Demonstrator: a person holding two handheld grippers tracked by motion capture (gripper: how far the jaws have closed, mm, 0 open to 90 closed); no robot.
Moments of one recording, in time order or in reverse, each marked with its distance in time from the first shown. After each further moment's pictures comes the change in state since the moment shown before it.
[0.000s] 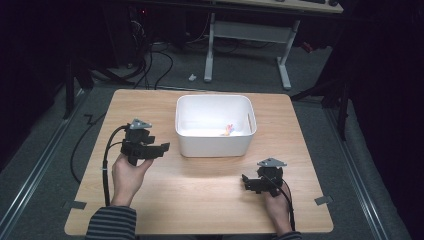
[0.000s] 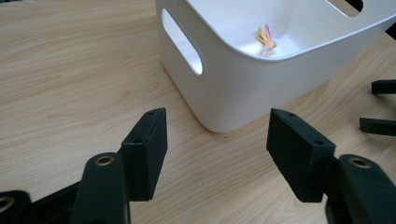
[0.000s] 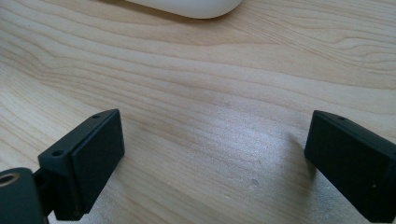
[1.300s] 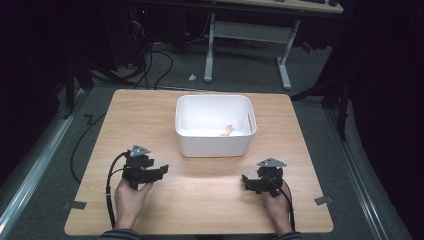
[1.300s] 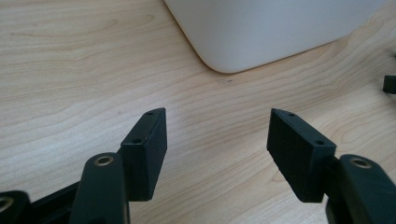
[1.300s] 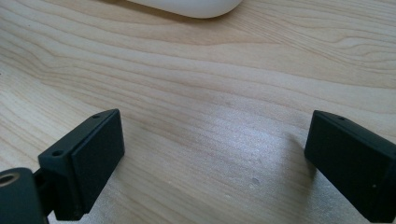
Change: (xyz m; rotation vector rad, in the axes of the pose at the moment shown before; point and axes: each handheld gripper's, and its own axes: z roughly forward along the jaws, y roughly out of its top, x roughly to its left) left arm -0.002 -0.073 0.024 0.030 -0.004 -0.073; right arm 0.000 0.000 0.000 -0.001 0.001 0.001
